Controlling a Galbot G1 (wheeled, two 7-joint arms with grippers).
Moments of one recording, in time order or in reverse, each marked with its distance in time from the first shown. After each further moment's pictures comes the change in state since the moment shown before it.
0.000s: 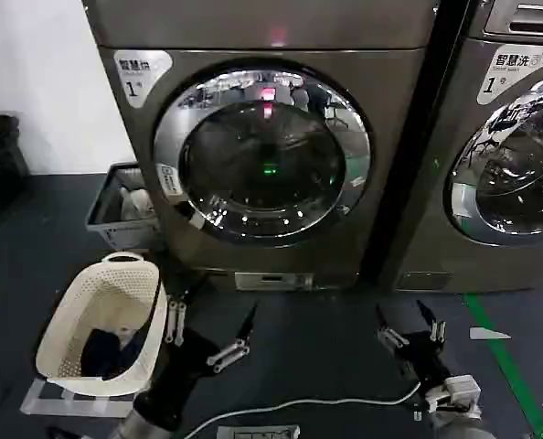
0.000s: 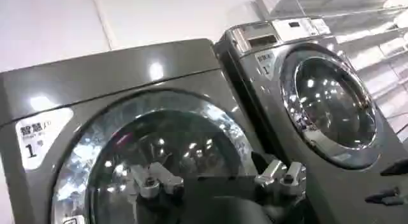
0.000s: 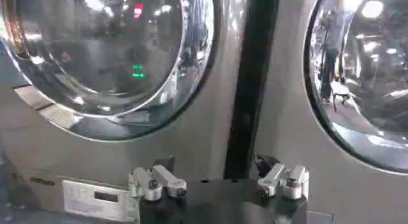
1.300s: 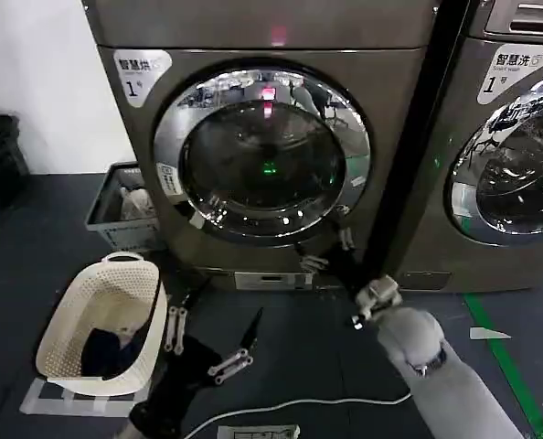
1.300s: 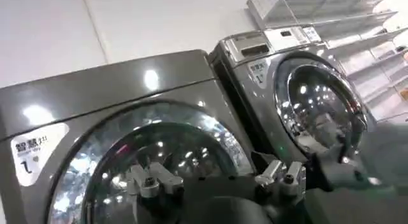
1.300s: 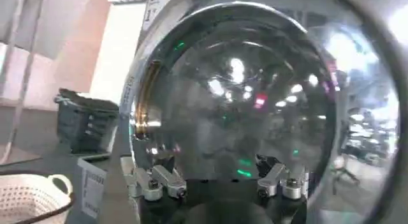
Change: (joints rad) left arm 0.060 0.003 0.010 -0.057 0.033 -0.025 0.001; right arm 0.754 -0.277 -0.594 -0.399 0.165 0.088 -0.071
